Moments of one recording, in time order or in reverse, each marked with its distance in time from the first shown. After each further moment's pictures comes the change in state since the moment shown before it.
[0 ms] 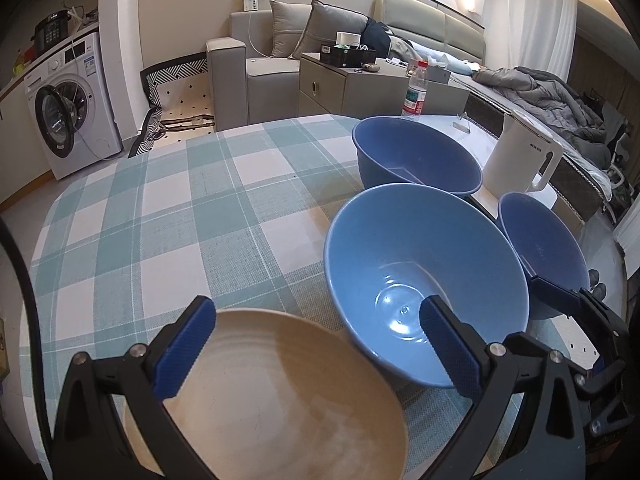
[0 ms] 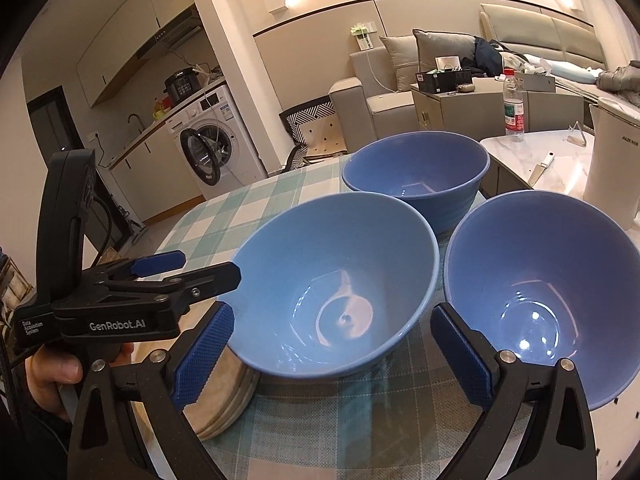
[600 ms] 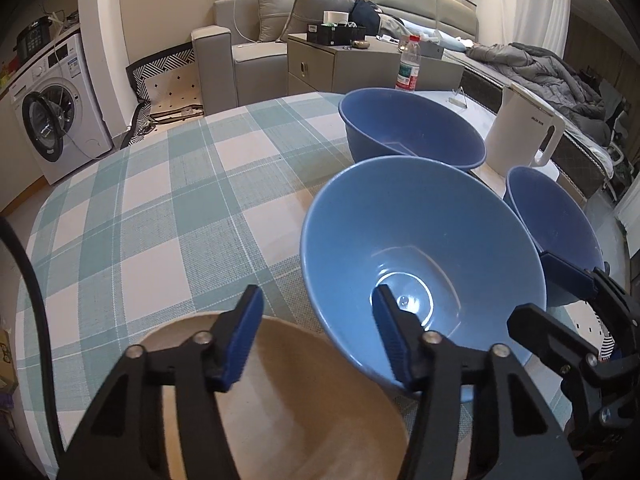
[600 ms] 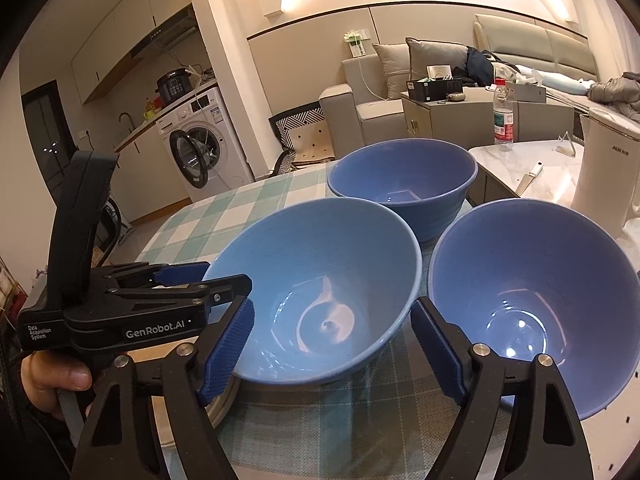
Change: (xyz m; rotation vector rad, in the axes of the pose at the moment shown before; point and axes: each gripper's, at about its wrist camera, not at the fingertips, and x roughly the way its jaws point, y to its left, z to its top) left arm 0.026 -0.013 0.000 0.053 0.072 -0.005; right arm 0.003 -0.003 0.001 -0.028 -0.024 -0.067
